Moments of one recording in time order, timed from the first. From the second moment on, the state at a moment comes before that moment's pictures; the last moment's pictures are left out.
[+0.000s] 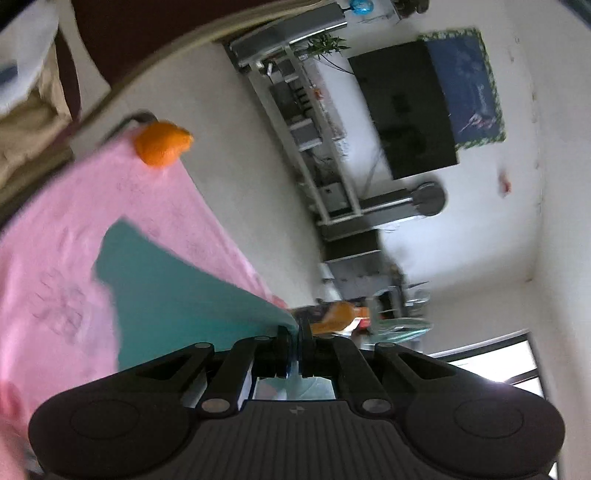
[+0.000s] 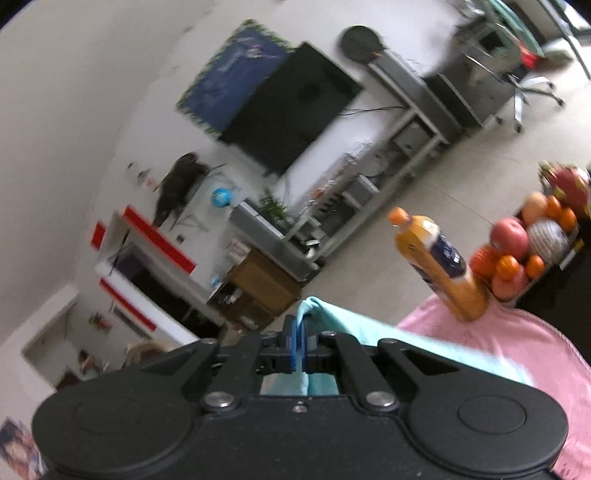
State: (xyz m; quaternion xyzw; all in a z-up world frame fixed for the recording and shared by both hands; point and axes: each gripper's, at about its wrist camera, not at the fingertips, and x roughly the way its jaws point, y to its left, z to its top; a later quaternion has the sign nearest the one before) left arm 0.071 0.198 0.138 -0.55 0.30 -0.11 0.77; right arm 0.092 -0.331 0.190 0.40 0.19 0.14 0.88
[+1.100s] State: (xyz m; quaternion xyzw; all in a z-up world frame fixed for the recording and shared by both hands) left arm 0.152 0.180 0.202 -0.37 0.26 -0.03 0.89; right arm 0.155 -0.268 0.230 0.28 0.19 0.15 0.93
